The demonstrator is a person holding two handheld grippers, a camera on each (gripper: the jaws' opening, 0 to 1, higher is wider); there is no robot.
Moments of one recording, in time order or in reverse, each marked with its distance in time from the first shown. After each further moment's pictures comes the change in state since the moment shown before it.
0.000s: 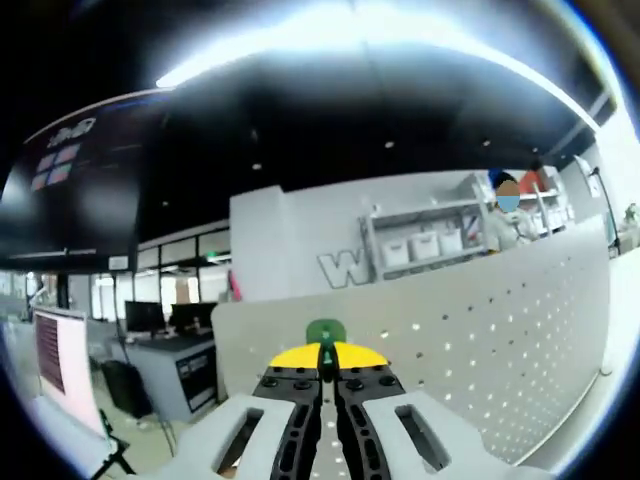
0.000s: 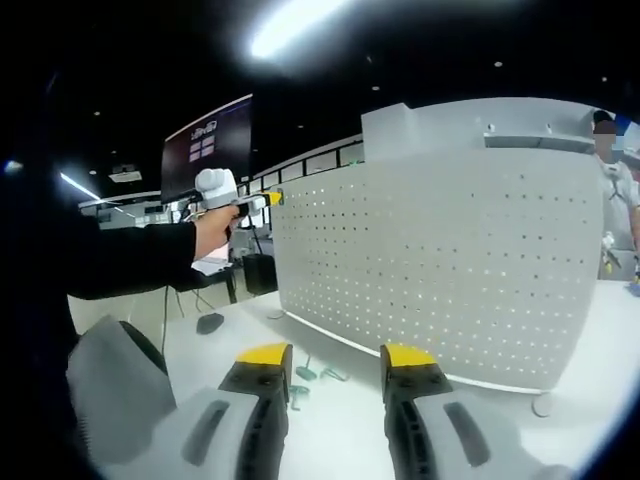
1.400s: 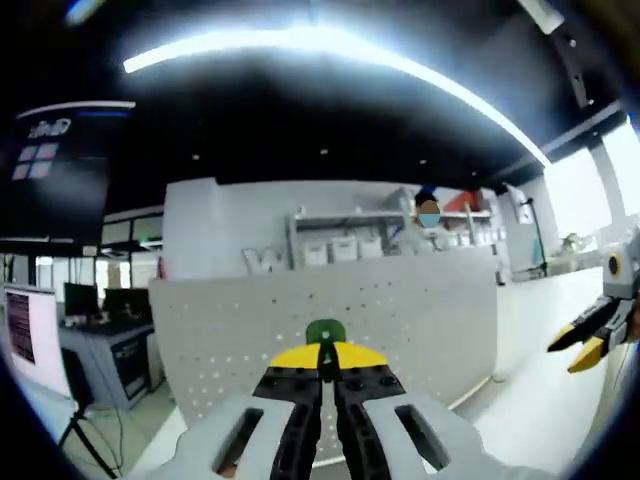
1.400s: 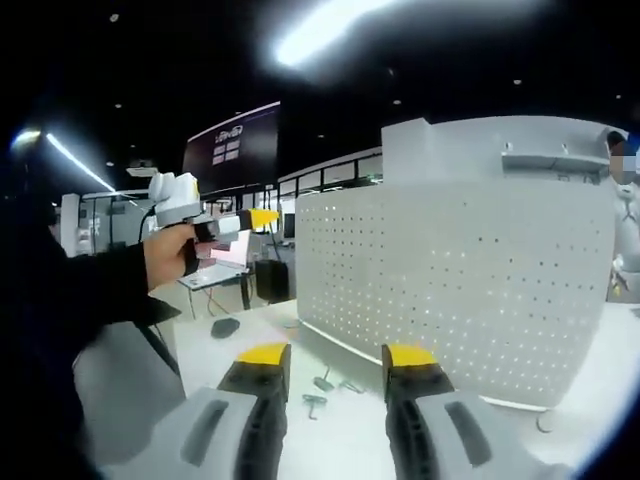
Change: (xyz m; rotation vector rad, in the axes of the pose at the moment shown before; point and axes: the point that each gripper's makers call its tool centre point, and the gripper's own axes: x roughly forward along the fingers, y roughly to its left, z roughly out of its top) left arm -0.135 -0.091 0.025 -0.087 0.017 -0.297; right arm -0.007 0.031 0.015 -0.061 -0.048 0.051
